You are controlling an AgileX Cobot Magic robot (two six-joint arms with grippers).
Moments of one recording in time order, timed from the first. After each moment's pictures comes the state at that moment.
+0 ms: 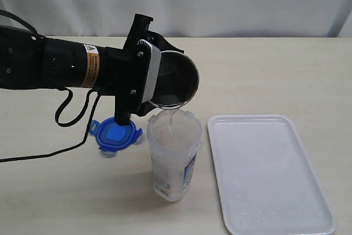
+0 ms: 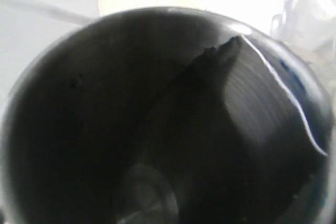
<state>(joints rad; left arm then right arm) -0.51 1.67 -0.93 1.39 -0.47 0.09 0.00 0.00 0.00 -0.03 0.35 -0.01</state>
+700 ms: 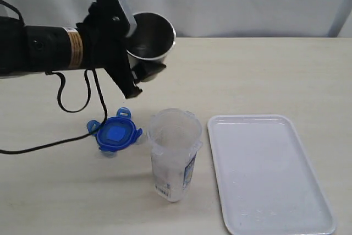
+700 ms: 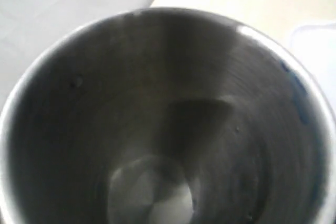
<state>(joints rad) -0.41 1.67 -0.95 1.14 -0.42 -0.45 0.00 0.00 0.00 -0.03 0.35 -0.01</state>
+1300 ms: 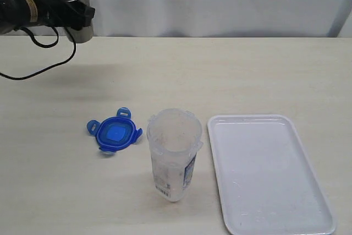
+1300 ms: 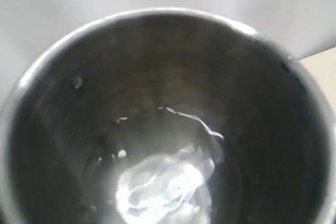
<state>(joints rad) -0.08 1.99 -1.33 1.02 -0.26 -0.81 0.00 0.00 0.00 -0.03 0.35 -0.01</state>
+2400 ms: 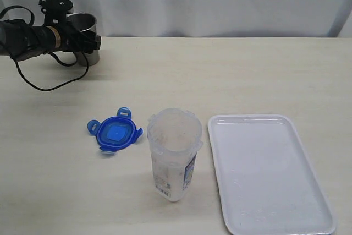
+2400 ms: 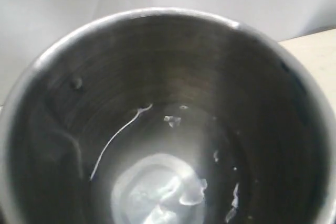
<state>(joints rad) -0.06 2.38 -1.62 0.99 -0.25 -0.84 0.00 0.00 0.00 -0.03 0.35 -0.01</state>
